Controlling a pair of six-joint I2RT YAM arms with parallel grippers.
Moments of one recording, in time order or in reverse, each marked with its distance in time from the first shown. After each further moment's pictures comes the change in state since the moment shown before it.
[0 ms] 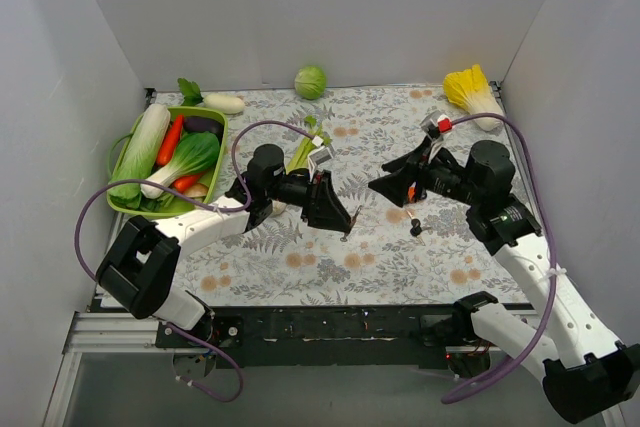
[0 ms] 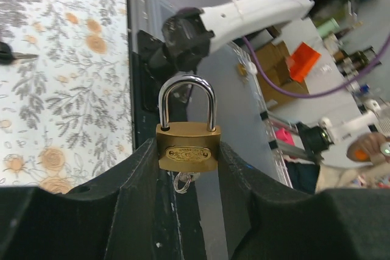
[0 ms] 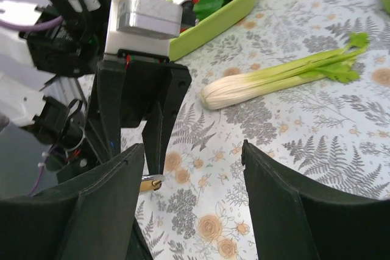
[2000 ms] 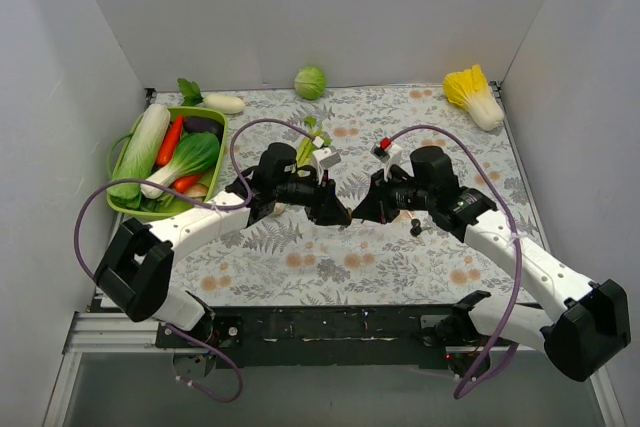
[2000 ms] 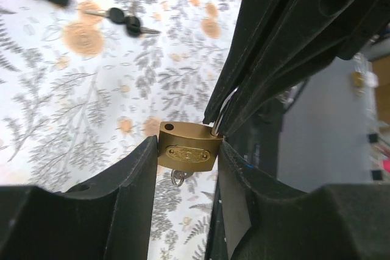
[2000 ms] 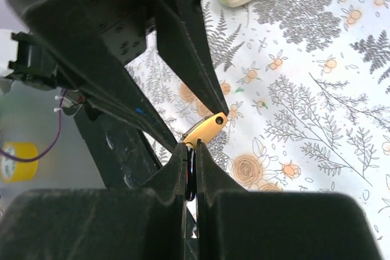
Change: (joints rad) left arm -0.014 -0.005 0.097 -0.438 -0.283 0.391; right arm 0.200 0.214 -0.030 -0.182 0.039 0.006
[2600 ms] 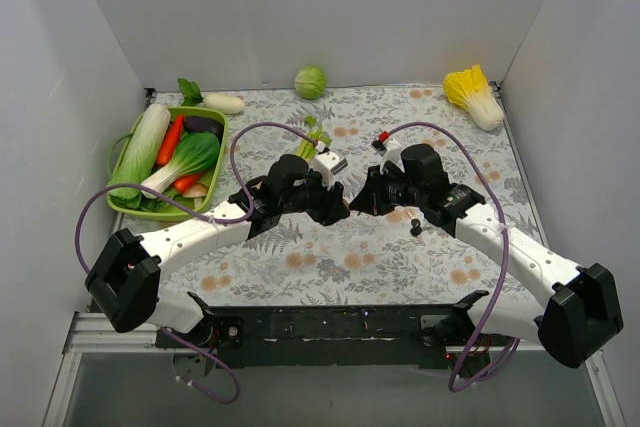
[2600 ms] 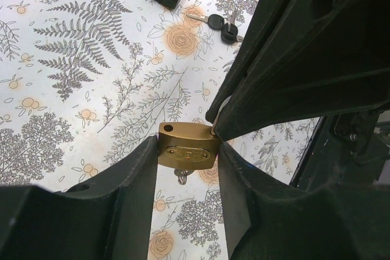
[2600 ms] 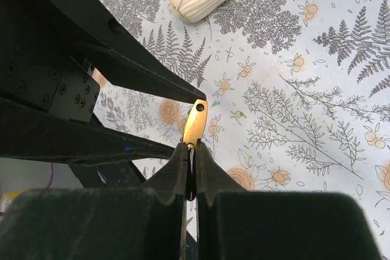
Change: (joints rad) left arm -0.140 -0.080 -0.002 -0.105 -0.570 0.087; right arm 0.013 0.091 0.008 0.060 0.181 0.135
